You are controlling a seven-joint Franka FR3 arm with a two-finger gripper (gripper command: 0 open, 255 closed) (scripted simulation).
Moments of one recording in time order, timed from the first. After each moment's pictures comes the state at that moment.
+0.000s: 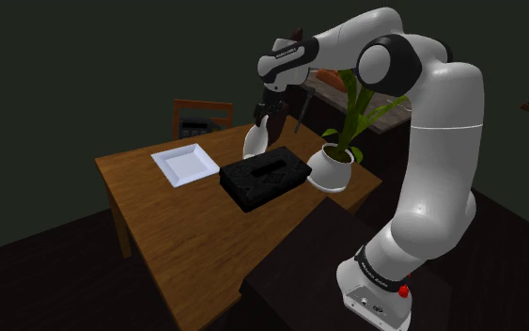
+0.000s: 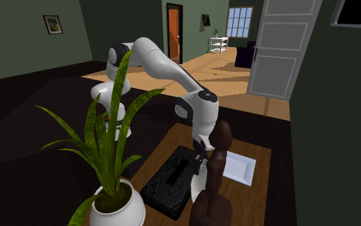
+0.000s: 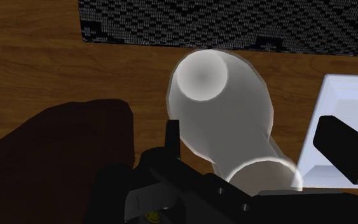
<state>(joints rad) -0.20 0.55 -0.17 -1.64 0.11 2.15 -0.36</state>
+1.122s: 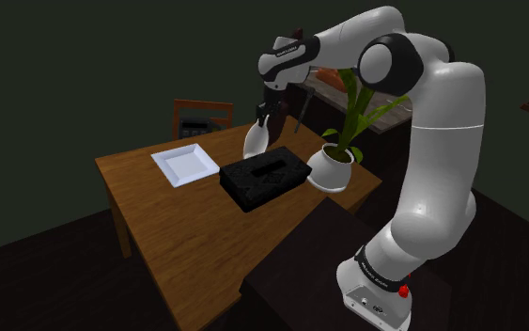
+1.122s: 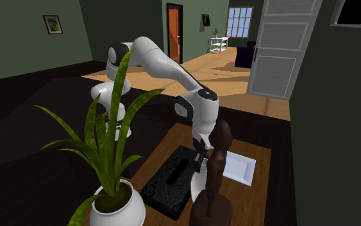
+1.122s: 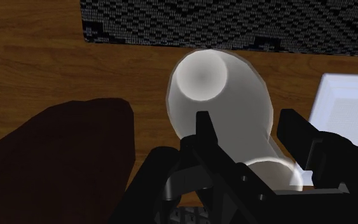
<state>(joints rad) -0.20 0.54 -0.17 -1.64 0.11 2.14 -0.36</state>
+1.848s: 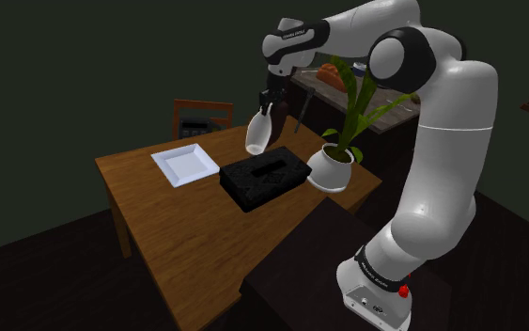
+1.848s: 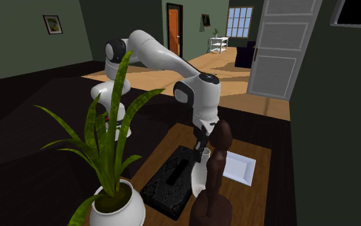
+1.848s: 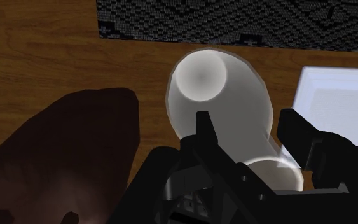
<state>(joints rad) -0.20 0.48 -0.18 -1.59 0.09 2.02 -0.35</state>
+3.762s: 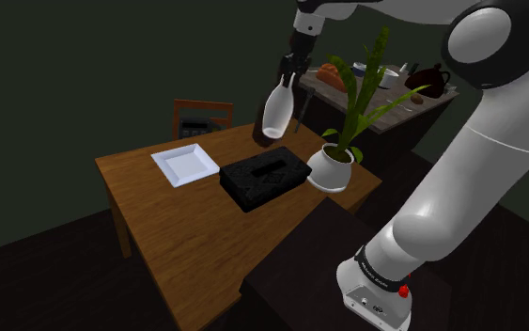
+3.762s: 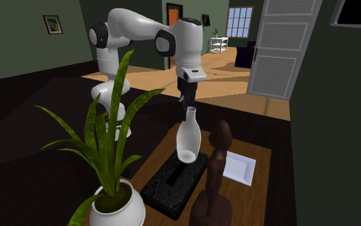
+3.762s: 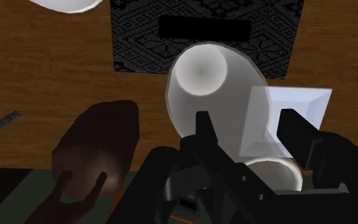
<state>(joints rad) -0.16 0.10 -0.19 -1.69 0.02 1.76 -0.30</state>
